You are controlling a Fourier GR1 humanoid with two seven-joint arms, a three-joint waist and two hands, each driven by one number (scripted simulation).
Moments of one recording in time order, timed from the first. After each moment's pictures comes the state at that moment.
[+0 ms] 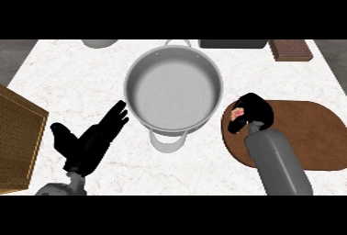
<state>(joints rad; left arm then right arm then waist) -0.05 0.21 -0.24 -1.60 0.33 -0.01 0.26 -0.48 -0.05 0.01 -1.10 0.94 0.13 0.73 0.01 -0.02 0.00</state>
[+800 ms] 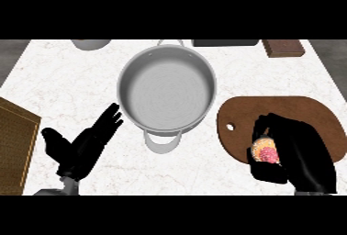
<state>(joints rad) -0.01 0.22 -0.21 -1.62 0.33 -0.01 0.25 -0.10 -0.21 0.27 -2.05 1.00 0.34 0.62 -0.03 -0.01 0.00</state>
